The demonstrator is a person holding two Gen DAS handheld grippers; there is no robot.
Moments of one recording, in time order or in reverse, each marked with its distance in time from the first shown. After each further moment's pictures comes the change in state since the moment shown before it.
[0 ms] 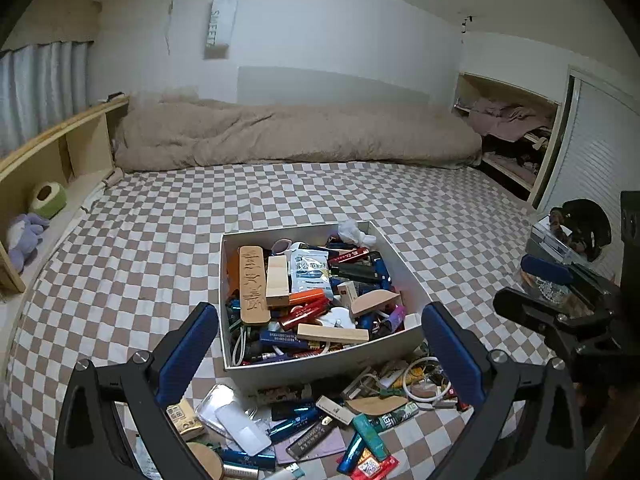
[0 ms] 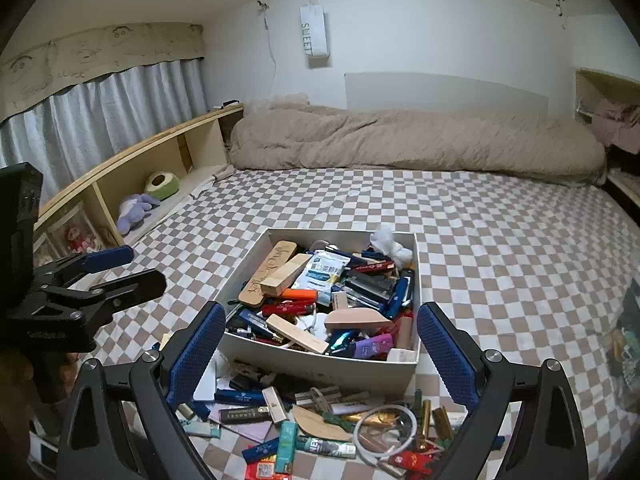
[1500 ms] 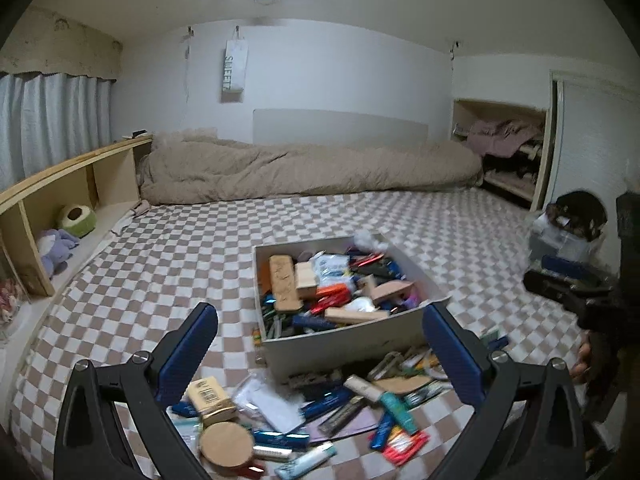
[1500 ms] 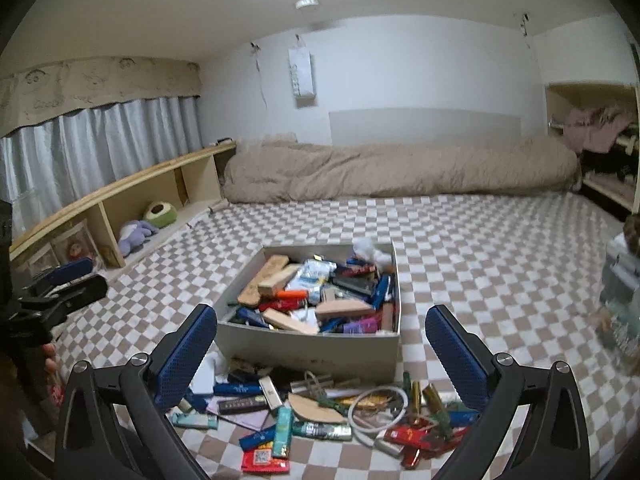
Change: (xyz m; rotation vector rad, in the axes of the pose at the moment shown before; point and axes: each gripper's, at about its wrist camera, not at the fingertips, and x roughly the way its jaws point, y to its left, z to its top) left arm -0.051 0.019 -0.073 0.067 -0.159 0.078; right arm -0.046 -0.003 -0.066 0.043 -0.150 -0.037
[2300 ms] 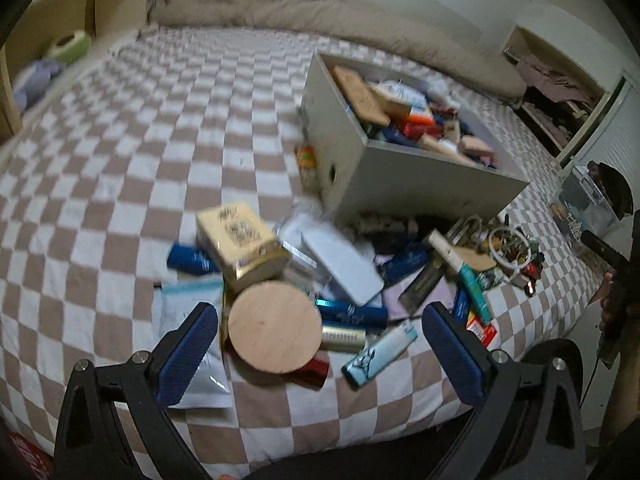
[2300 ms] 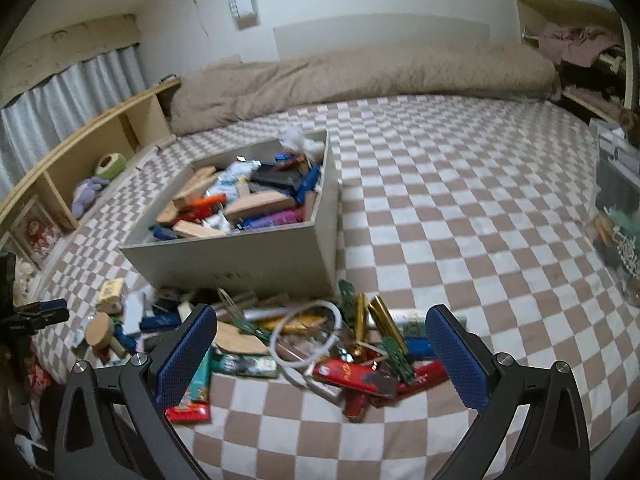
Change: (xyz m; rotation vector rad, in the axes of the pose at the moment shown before) left arm 0.092 0.101 -0.114 -0.236 0.559 -0.107; right arm 0.058 -0.090 -0.063 0.121 0.301 -0.080
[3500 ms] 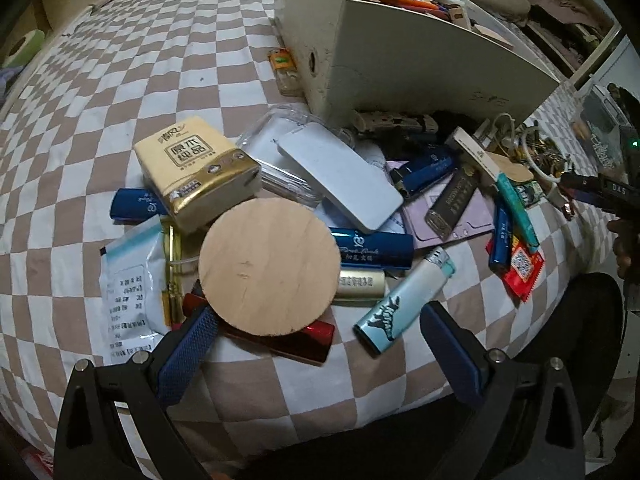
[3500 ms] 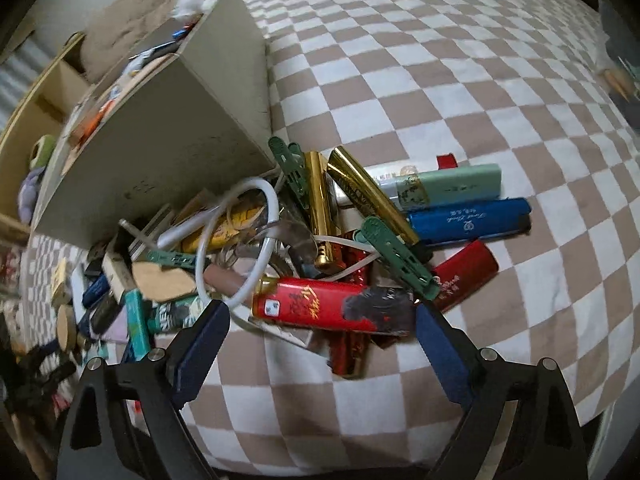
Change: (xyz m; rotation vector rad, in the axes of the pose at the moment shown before) left arm 0.058 -0.014 -0.016 0.136 0.238 0.091; right arm 0.096 -0.028 -0.037 0.252 0.440 -0.097
